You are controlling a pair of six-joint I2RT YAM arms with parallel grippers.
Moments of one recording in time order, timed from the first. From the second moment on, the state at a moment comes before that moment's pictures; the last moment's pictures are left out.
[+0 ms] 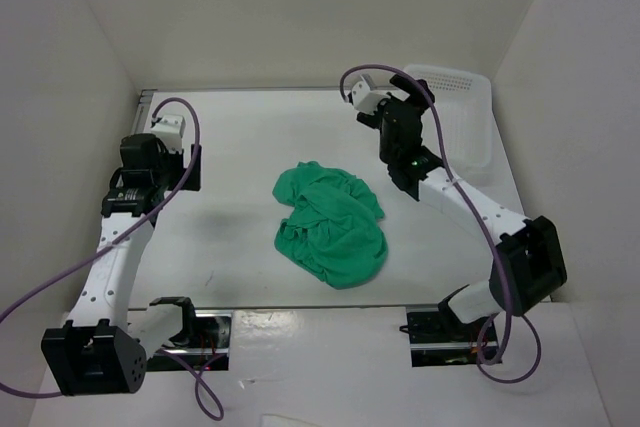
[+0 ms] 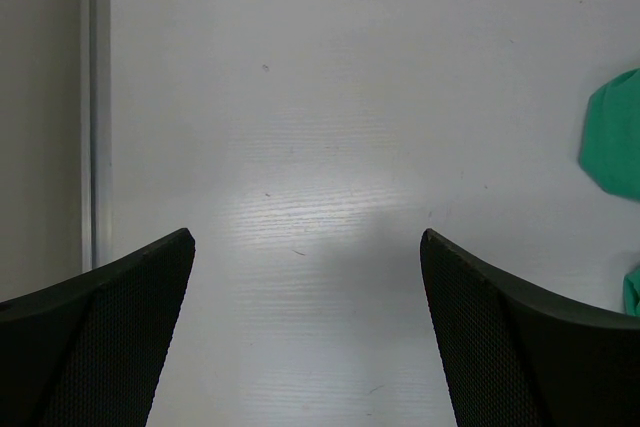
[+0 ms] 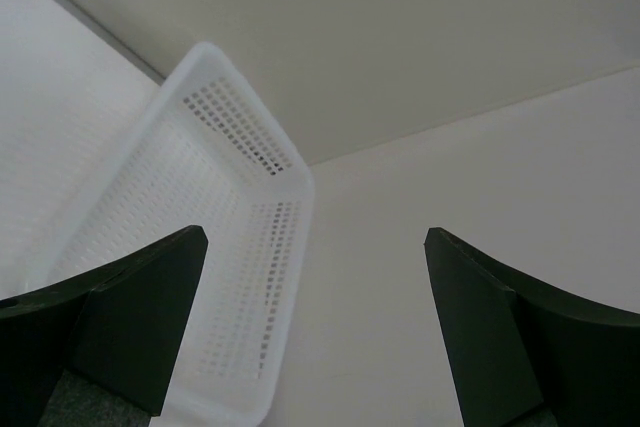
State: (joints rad) left arm 0.07 1.03 0.92 -0.46 0.00 0.14; right arm 0.52 1.41 1.09 0.30 0.65 -0.99
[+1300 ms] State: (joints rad) left arm 0.08 1.02 0.92 -0.46 0.04 0.15; right arm 0.11 1.09 1.33 0.02 0.48 -0.91
